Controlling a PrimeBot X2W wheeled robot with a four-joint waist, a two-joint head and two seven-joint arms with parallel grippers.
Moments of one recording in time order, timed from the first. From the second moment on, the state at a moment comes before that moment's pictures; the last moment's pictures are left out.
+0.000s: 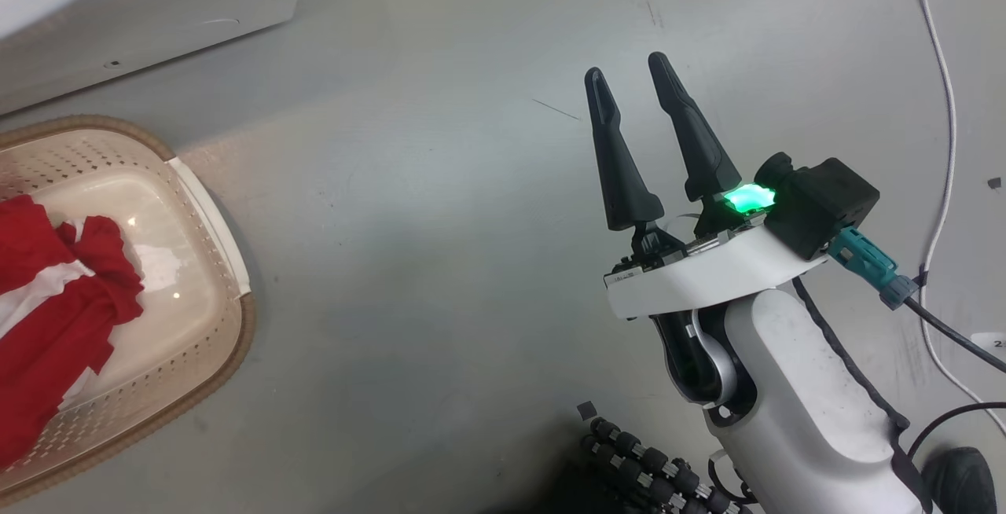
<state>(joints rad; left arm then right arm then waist) -1.12 0.60 0.00 0.44 -0.11 0.01 0.52 -0.44 -0.05 0.52 0.01 0.62 -0.01 -0.26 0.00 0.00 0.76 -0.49</state>
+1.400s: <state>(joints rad) -0.65 0.22 -0.01 0.10 -0.24 0.07 -0.07 -0.37 -0.05 0.43 0.17 0.40 -0.01 -0.26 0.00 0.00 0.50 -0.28</state>
